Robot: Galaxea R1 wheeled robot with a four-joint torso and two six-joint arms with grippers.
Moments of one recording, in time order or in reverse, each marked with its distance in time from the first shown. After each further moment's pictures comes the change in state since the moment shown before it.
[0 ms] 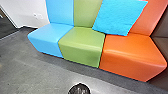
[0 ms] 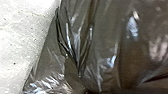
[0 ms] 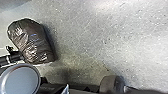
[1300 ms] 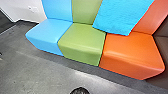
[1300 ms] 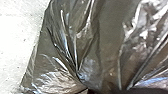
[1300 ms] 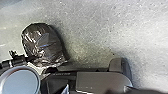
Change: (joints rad) left arm 0.036 0.000 -0.004 0.036 -0.015 0.036; right arm -0.001 0.048 -0.033 0.000 0.009 0.000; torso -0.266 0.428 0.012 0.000
